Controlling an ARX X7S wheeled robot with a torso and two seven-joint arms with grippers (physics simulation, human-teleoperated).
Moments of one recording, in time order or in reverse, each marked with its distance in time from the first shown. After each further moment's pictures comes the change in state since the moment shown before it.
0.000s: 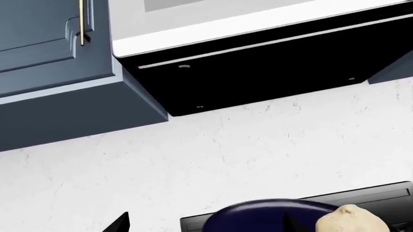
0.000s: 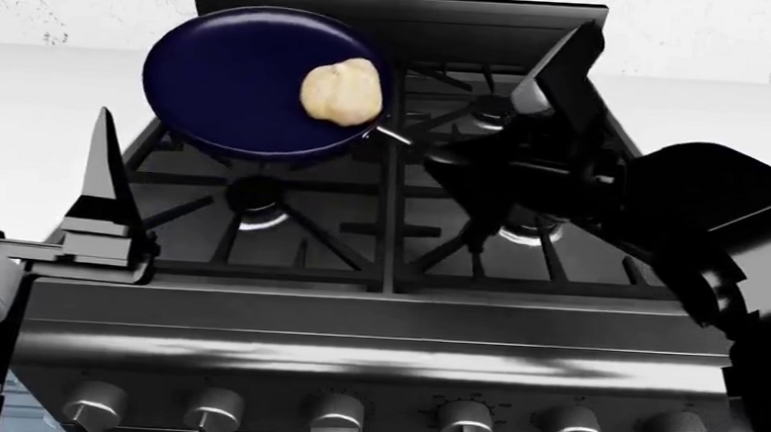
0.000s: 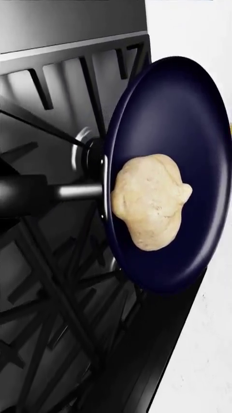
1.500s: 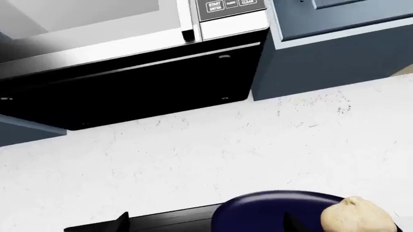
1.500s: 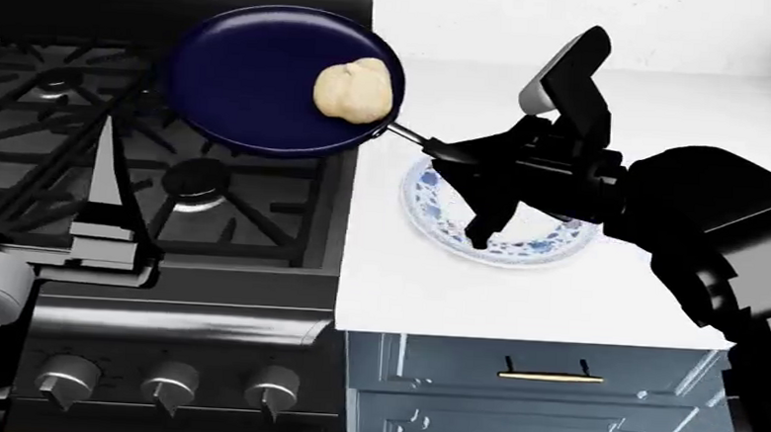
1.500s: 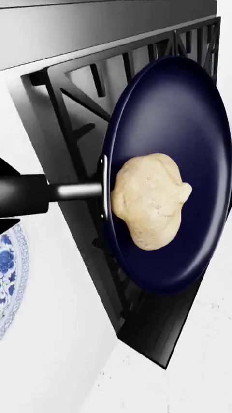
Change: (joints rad) left arm 0.025 -0.024 0.028 -0.025 -0.005 0.038 -0.036; right arm -0.006 0.004 -0.012 0.052 -0.018 -0.058 0.004
